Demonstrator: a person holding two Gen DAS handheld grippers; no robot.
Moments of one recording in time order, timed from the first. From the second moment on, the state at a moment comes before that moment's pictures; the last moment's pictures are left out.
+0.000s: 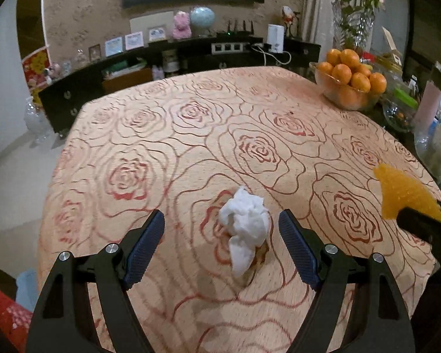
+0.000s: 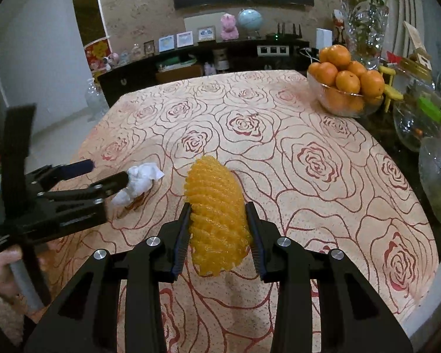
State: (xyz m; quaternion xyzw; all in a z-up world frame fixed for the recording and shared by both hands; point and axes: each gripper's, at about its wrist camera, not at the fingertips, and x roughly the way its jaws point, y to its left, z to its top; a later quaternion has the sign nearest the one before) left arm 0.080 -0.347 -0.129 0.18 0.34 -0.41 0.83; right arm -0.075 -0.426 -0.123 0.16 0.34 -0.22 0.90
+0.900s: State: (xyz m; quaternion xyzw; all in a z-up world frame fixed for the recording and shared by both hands) left arm 0.055 -0.336 -0.119 0.17 0.34 -0.41 0.83; right arm -0.075 -0.427 -0.125 0.17 0.34 -0.23 0.90
